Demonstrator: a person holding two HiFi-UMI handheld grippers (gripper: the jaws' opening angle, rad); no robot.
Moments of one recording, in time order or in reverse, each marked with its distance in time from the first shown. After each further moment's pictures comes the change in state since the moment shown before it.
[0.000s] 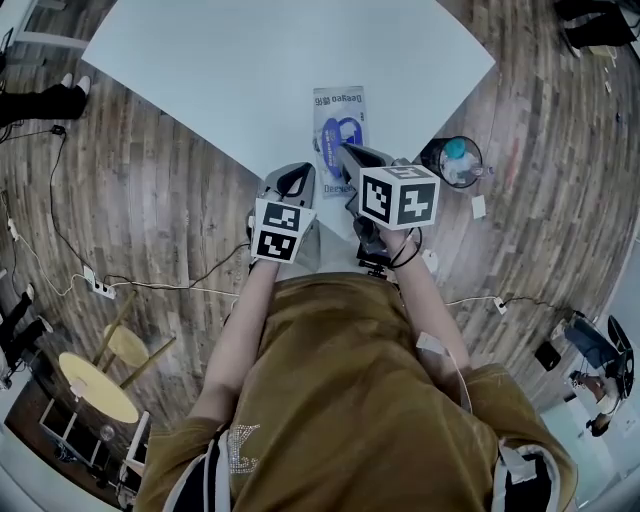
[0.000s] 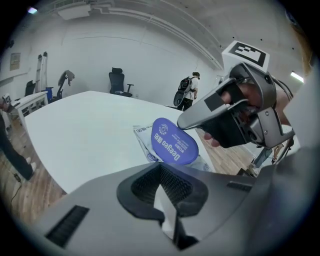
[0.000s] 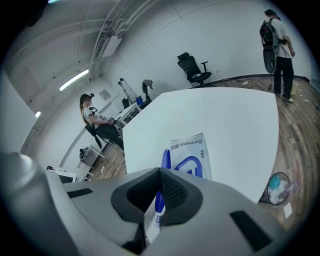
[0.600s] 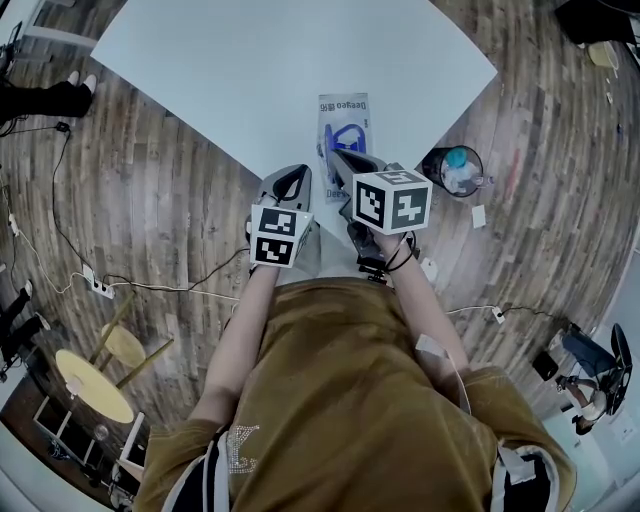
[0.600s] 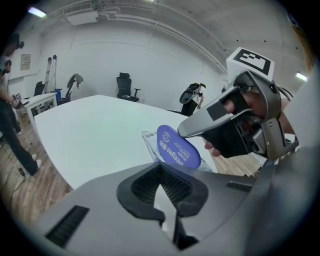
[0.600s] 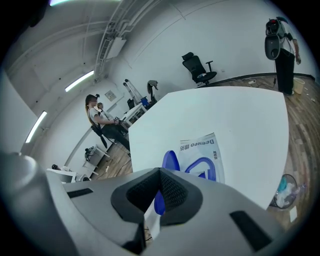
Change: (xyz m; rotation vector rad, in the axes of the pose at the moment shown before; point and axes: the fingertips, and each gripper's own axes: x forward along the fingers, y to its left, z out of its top) left arm -0.012 0.017 0.008 -0.047 -0.060 0.063; right arm 0.014 0.020 -0.001 -0.022 -0.003 0.060
